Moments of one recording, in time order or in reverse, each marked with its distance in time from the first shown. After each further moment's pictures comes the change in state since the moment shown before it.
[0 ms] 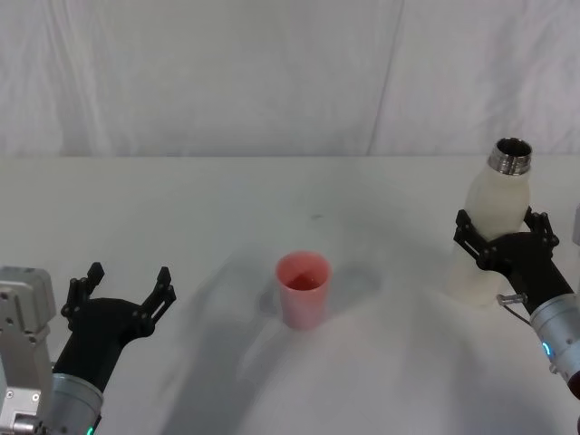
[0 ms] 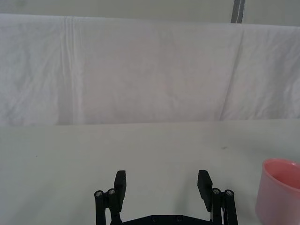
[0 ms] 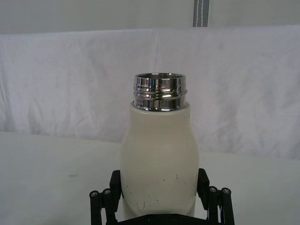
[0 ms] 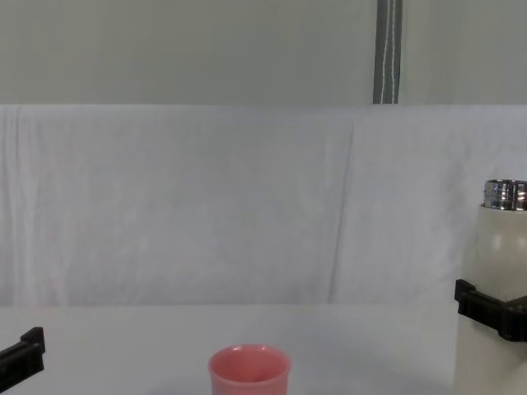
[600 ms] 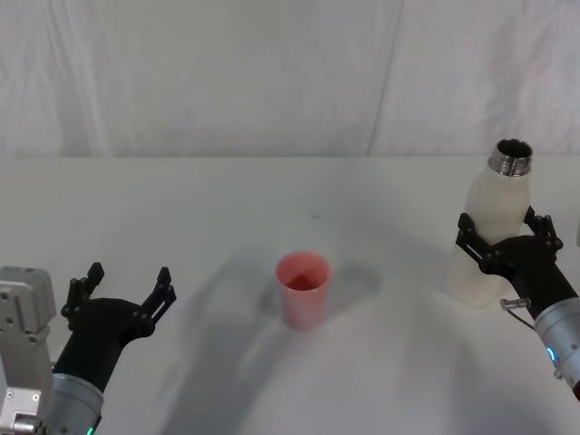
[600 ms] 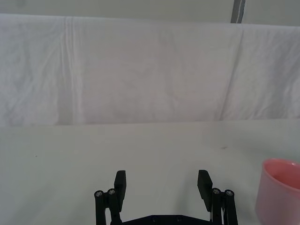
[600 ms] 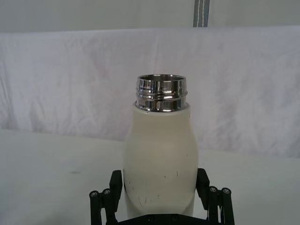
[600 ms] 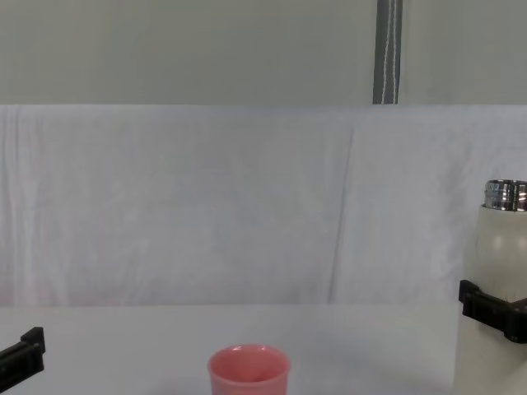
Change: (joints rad) left arm 0.000 0.000 0.000 0.000 0.000 0.000 0.000; right arm -0.032 0.008 0.000 -0.049 -0.001 0.022 -0.002
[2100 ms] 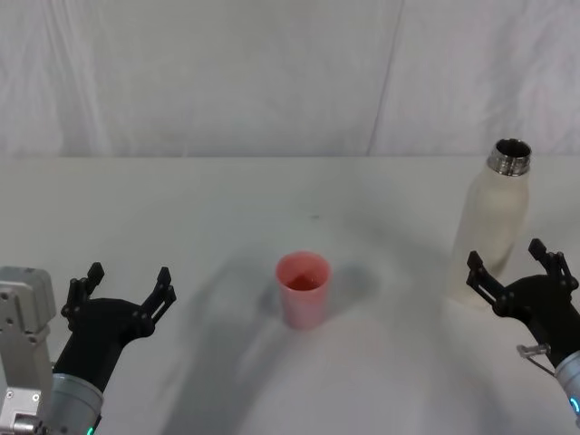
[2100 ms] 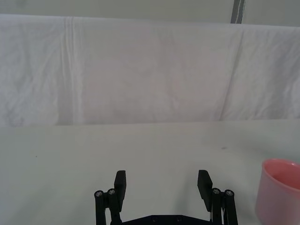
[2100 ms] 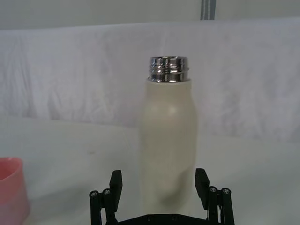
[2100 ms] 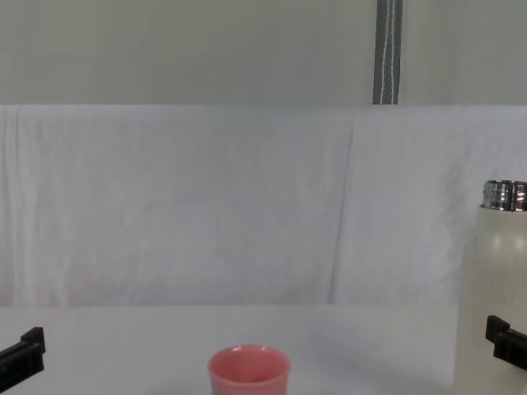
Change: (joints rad) left arm 0.000 0.000 0.000 0.000 0.000 0.000 0.000; right arm -0.160 0.044 0.018 -0.134 0.040 -0.004 0.038
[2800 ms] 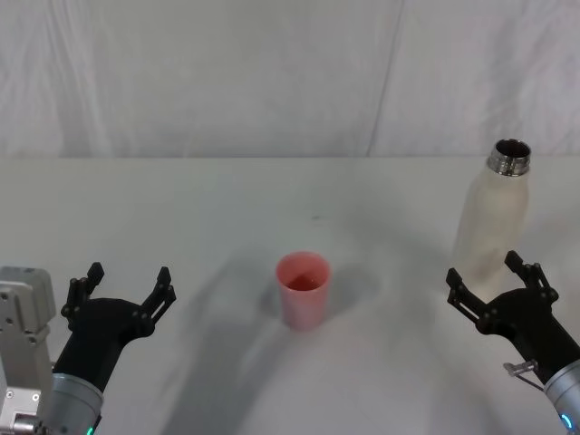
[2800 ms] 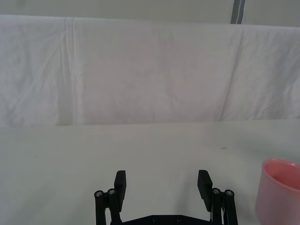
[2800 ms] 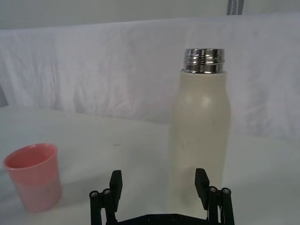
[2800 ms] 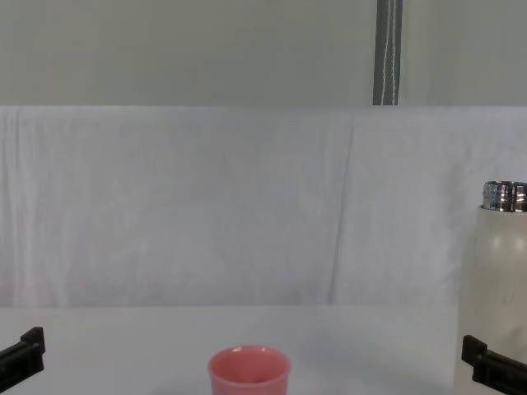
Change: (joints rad) left arm 0.000 0.000 0.000 0.000 0.000 0.000 0.000; right arm -0.019 0.043 -0.044 -0.002 0.035 -0.021 0.055
